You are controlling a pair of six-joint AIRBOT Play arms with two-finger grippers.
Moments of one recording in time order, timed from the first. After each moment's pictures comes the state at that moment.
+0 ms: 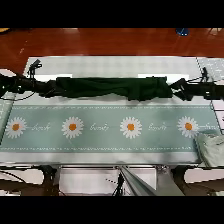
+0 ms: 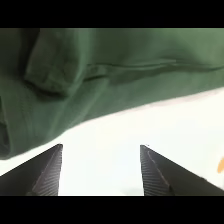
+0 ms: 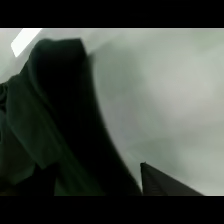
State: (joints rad) left arm 0.27 -1.61 1.20 0.79 -1.20 -1.04; right arm -0.36 -1.62 1.08 -0.67 0.89 1.24
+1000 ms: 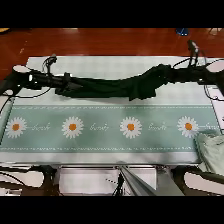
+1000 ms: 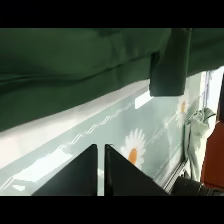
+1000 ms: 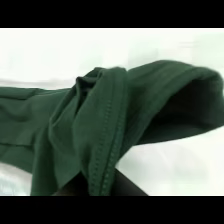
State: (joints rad) left arm 0.07 -1.61 1.20 0.48 -1.23 -1.03; right arm -0.10 -1.37 1.16 -0.84 0.89 1.15
